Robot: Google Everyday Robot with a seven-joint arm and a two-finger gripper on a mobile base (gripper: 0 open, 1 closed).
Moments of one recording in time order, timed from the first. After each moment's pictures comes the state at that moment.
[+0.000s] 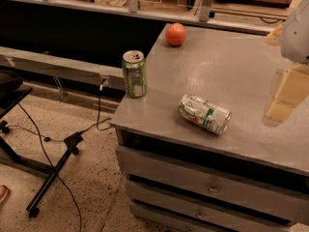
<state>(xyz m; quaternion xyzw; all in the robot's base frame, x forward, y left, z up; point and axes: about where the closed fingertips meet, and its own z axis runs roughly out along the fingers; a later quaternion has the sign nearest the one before) 0.438 -0.217 0.977 -0.60 0.78 -0.04 0.16</state>
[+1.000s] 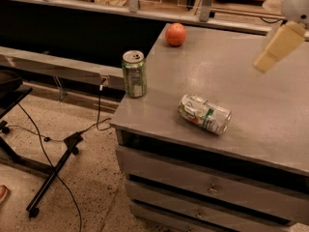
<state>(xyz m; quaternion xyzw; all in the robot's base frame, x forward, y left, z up) 0.537 -0.232 1.009 -0.56 0.78 -0.01 0.29</state>
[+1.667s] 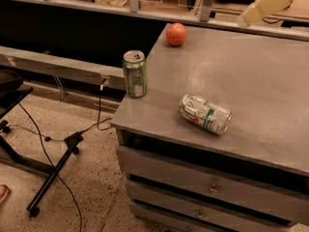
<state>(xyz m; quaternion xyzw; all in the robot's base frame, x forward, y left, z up) 0.638 -0.255 1.049 -0.41 0.81 0.04 0.42</state>
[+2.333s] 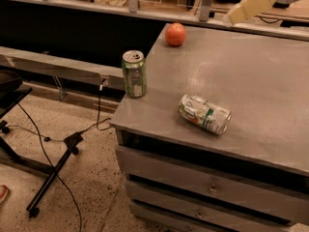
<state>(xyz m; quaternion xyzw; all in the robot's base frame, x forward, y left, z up) 0.661 -0.234 1.044 -0.40 0.79 0.05 0.46</state>
